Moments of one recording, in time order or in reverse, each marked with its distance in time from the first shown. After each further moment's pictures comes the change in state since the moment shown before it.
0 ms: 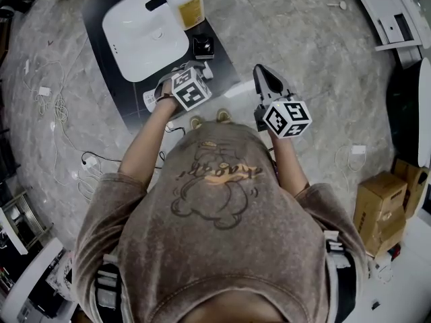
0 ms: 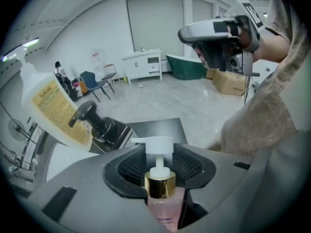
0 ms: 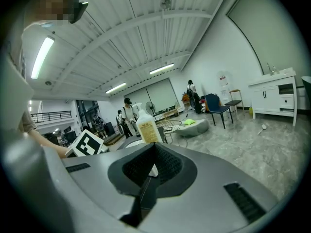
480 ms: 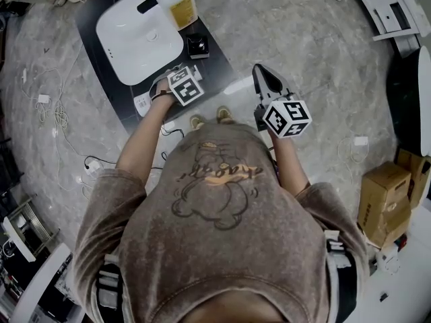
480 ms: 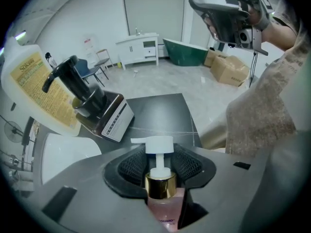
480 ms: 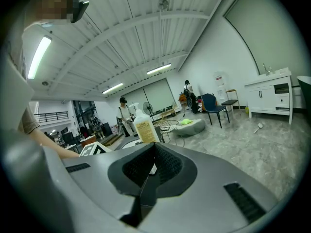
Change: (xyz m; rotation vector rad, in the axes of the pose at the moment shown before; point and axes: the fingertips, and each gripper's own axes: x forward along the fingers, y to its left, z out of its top) left arm 0.032 0.000 -0.045 0.010 0.154 -0.069; right arm -0.010 -0.006 -0.004 0.014 0.001 -0.033
